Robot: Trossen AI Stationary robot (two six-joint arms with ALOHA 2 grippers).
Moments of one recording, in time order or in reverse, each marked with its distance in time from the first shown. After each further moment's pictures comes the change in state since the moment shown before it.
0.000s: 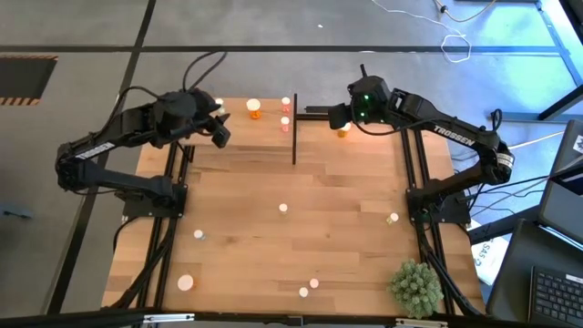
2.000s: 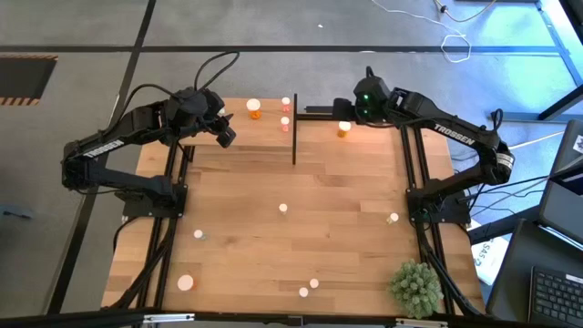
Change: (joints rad) left arm 0.043 0.052 0.000 -0.003 0.008 0.093; right arm -0.031 0.000 0.000 -0.114 0.016 0.348
